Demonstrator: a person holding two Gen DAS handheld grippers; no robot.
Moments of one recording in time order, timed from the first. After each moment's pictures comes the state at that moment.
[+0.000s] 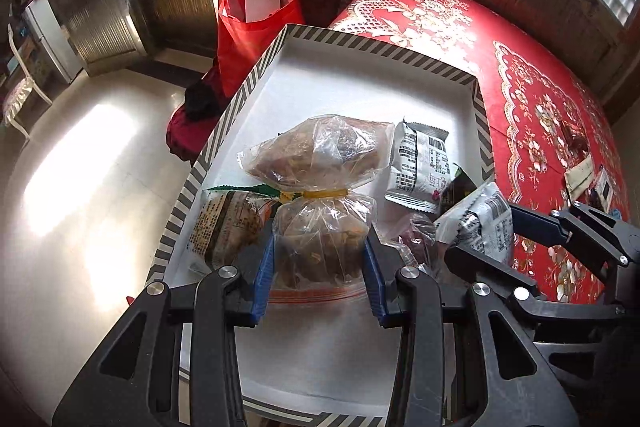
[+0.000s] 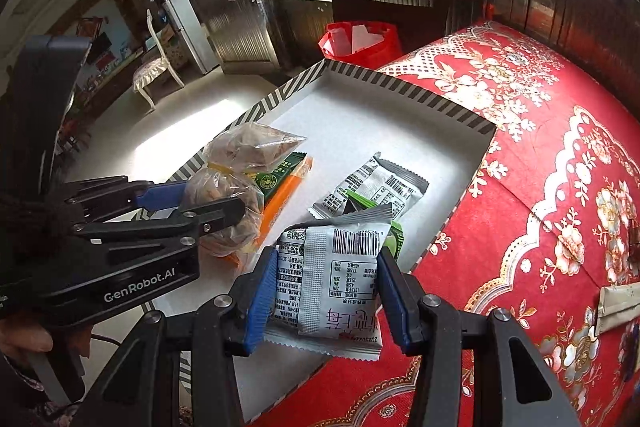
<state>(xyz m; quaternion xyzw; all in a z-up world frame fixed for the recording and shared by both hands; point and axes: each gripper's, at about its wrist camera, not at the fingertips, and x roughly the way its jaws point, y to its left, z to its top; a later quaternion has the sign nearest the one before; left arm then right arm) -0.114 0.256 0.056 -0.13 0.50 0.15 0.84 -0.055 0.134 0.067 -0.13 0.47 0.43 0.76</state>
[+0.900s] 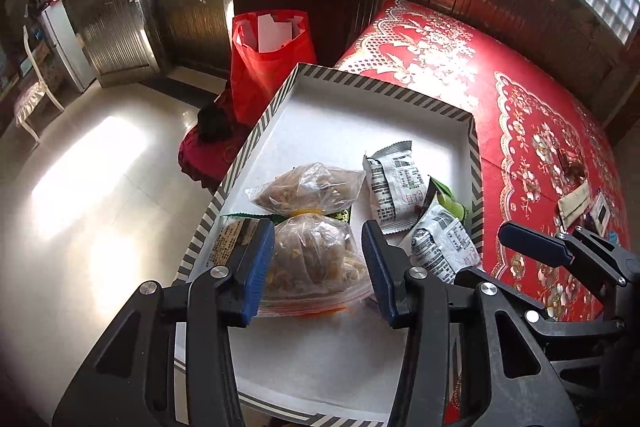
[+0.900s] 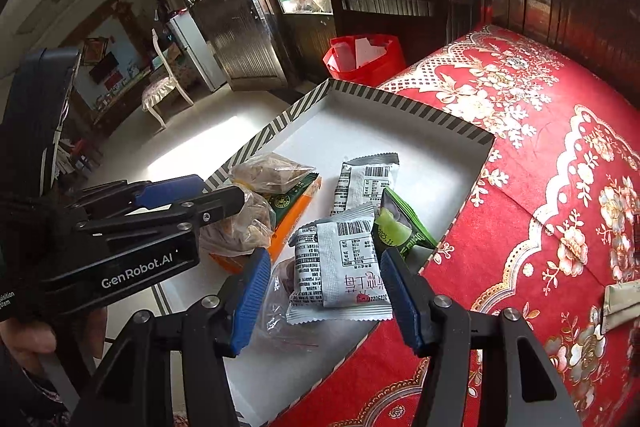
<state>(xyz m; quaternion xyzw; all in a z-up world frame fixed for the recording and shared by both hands) -0.117 0.252 0.086 -0.13 0.46 0.17 0.86 -0.052 0.122 0.086 -0.08 0.46 0.44 0.76</state>
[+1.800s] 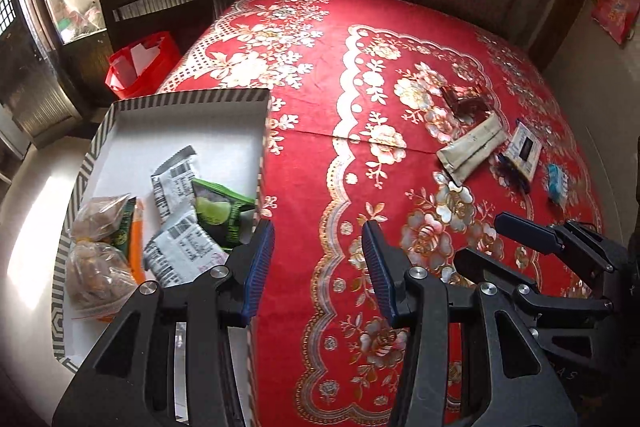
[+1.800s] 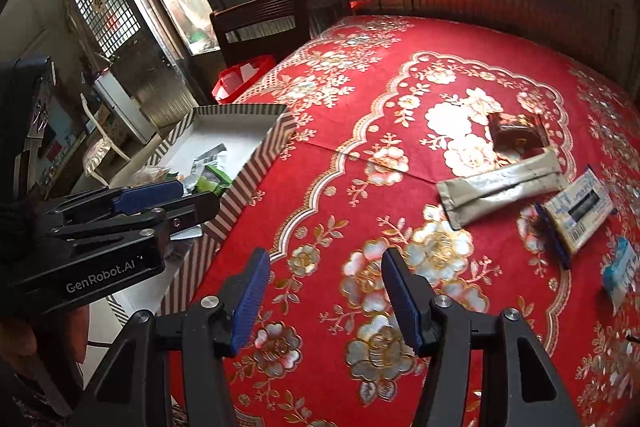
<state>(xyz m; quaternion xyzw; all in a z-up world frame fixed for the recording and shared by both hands) -0.054 0.089 0.090 -0.06 0.49 0.02 0.87 -0.029 -0.062 0.082 -0.01 0.48 0.30 0.82</state>
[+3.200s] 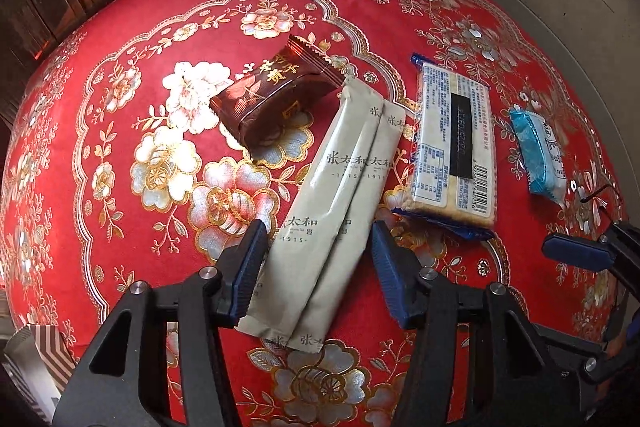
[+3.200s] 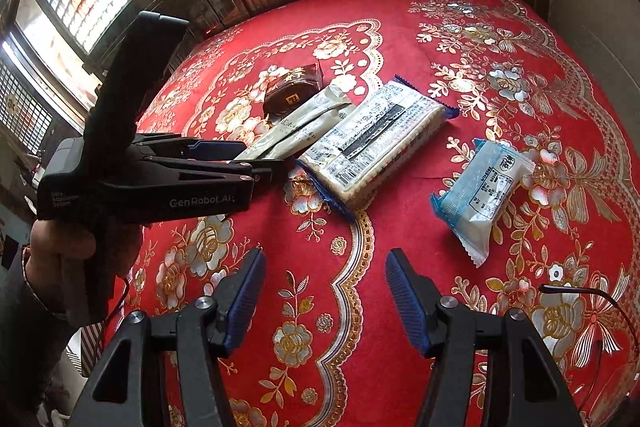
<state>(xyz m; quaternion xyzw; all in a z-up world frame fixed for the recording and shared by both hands) 0.117 -0.087 0.013 0.13 0.54 -0.21 0.81 0.018 -0.227 0.037 0.10 0.52 0.15 0.84</state>
